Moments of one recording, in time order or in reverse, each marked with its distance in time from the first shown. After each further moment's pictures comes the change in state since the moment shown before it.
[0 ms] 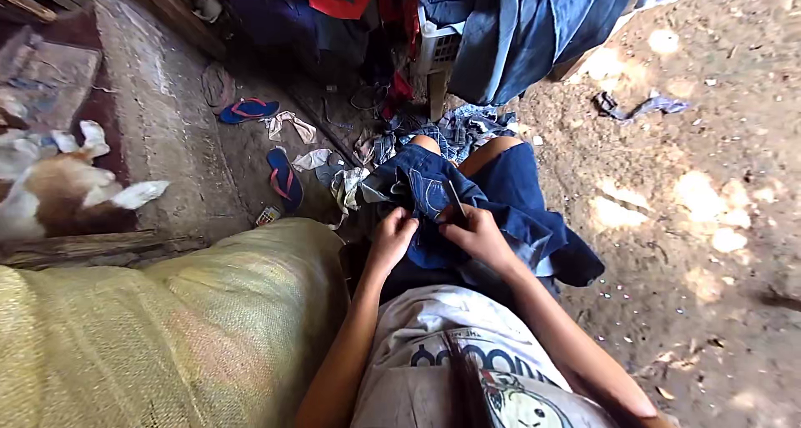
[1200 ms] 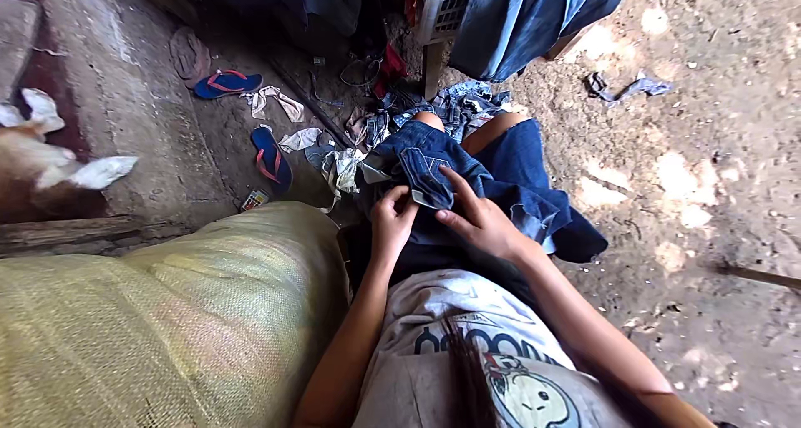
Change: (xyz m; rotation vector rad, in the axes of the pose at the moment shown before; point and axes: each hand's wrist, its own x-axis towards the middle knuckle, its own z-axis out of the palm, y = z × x) left_hand -0.008 -0.007 0.004 -0.071 0.208 0.141; right_hand -0.009 -0.003 -0.001 -0.316 -0.176 -0.099
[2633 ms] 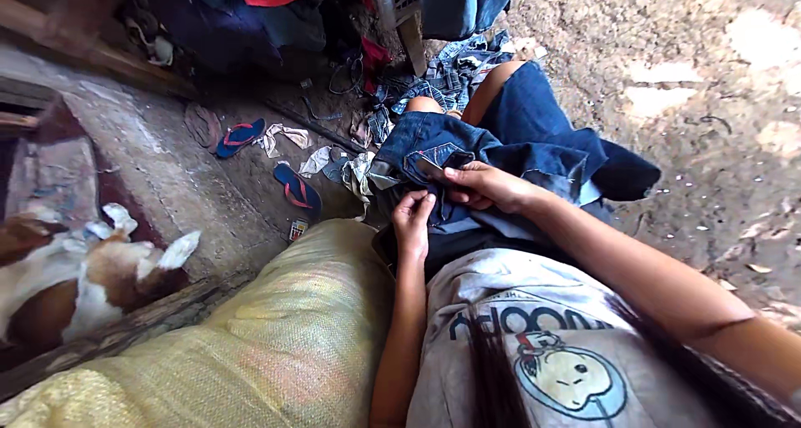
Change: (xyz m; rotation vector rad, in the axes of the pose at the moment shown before) left_hand 0.003 -0.032 0.003 -0.446 -0.081 -0.114; right_hand 0.028 0.001 0.010 1.059 -0.148 0.387
